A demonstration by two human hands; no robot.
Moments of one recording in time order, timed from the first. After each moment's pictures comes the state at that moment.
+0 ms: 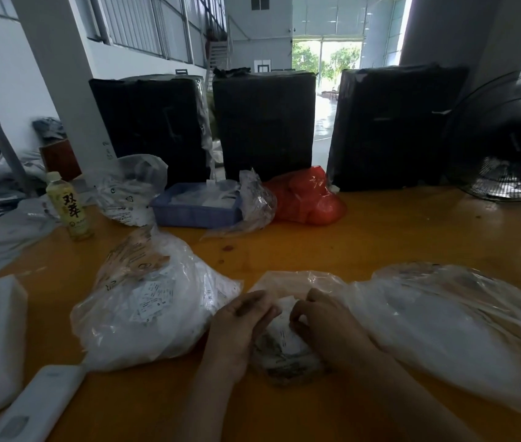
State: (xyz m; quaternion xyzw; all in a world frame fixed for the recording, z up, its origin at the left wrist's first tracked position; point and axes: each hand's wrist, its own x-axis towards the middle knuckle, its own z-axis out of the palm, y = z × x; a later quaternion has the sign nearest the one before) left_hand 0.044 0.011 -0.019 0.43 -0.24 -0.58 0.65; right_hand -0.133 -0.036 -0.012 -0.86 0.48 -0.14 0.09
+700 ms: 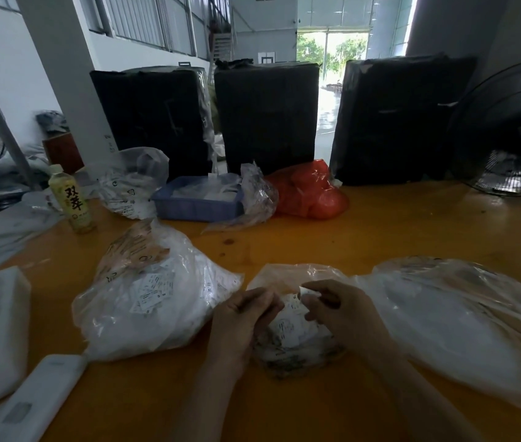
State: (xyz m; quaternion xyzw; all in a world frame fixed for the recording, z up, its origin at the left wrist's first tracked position) left_hand 0.036 0.016 -0.021 0.43 -0.27 -0.56 0.66; right_hand -0.158 -0.023 -0.005 -0.72 0.48 -0.37 0.35
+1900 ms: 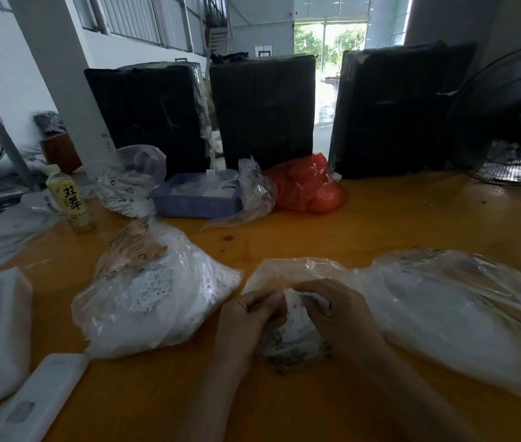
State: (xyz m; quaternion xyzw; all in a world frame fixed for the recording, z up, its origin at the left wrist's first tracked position) left_hand 0.029 0.022 -0.022 0.51 -0.37 -0.50 0.60; right_hand -0.150 -0.013 -0.006 -0.80 0.44 -0.38 0.18
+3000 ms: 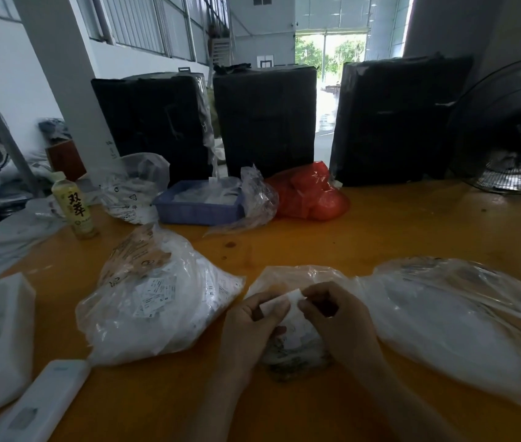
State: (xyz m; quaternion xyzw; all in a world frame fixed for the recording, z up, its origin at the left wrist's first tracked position) left_hand 0.026 0.030 -0.012 0.55 -0.42 -0.42 0.58; right_hand -0.143 -0.005 -0.009 -0.70 0.49 -0.44 0.27
